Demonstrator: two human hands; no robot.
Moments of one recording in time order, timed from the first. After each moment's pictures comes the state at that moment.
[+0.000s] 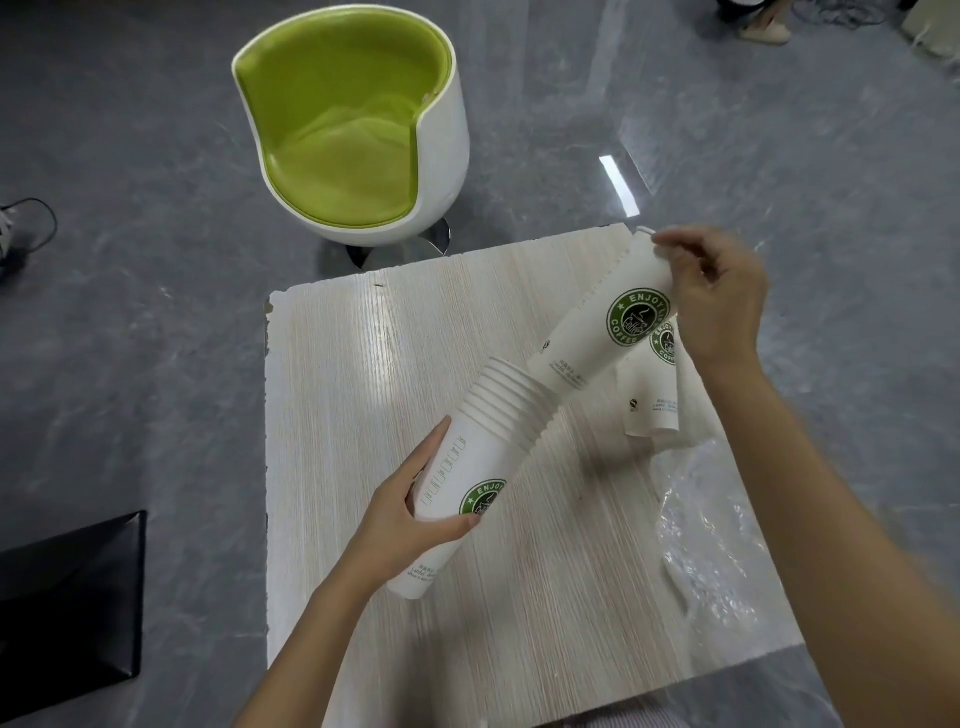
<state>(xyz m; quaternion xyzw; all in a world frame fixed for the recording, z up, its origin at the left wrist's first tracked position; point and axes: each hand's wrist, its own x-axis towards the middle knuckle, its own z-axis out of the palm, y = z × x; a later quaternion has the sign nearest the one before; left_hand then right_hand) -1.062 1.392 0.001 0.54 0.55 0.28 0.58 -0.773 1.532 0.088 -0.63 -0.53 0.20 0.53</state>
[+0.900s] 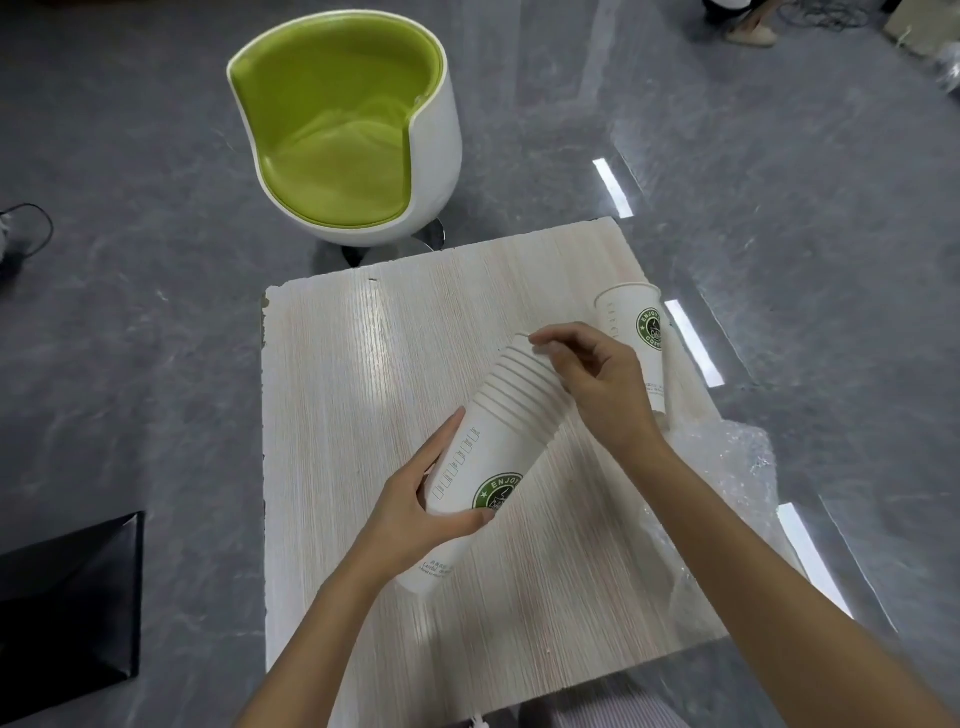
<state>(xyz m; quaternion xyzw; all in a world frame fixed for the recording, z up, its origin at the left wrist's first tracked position) -1.045 1.377 0.016 0.57 0.52 0.28 0.57 -0.834 1.453 0.063 -0.55 -0.53 0.44 0.47</state>
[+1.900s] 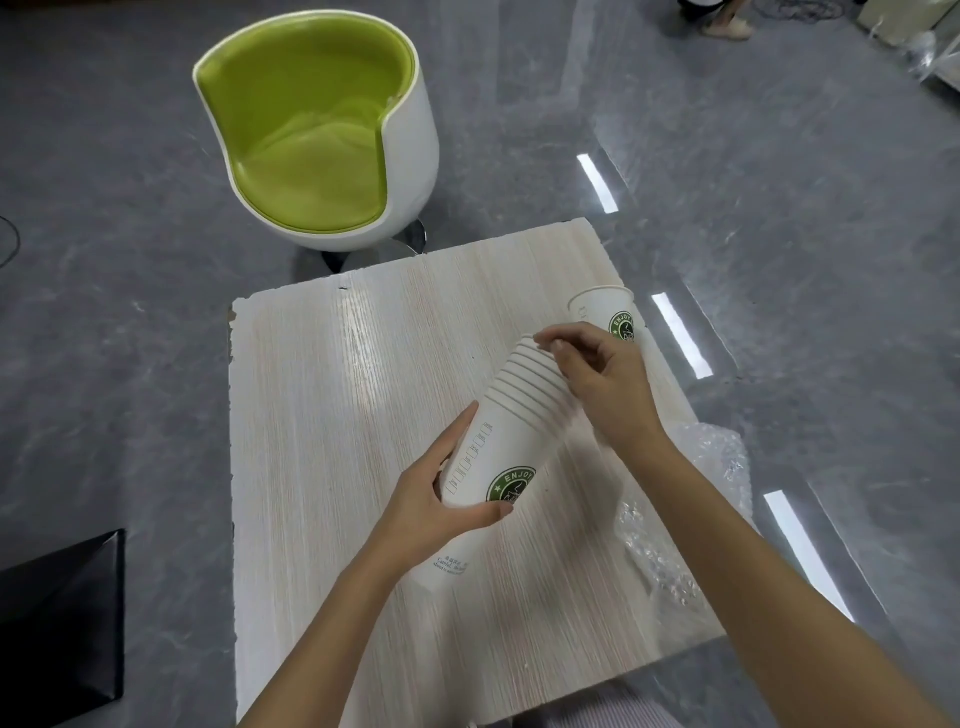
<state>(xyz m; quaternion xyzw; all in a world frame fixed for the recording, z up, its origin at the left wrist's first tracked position) -1.003 1.399 0.014 0.58 0.52 0.26 0.58 -0.801 1.463 0.064 -0.58 -0.51 0.43 0.47</state>
